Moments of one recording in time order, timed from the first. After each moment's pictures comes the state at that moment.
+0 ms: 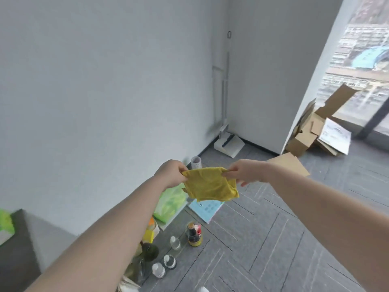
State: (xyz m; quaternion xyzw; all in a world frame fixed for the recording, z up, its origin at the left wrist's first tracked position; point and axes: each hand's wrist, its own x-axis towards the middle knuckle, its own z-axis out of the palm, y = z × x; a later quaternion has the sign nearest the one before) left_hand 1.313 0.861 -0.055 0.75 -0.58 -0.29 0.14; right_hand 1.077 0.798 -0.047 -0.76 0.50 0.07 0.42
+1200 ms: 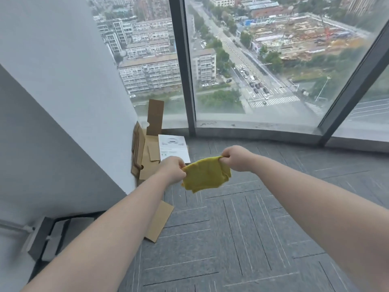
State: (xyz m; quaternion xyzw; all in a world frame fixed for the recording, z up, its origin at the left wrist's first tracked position) left_hand 0.452 0.322 -0.083 0.48 -0.83 -0.29 -0.03; right_hand 0.268 0.436 -0.060 -0.52 0.80 -0.13 0.29
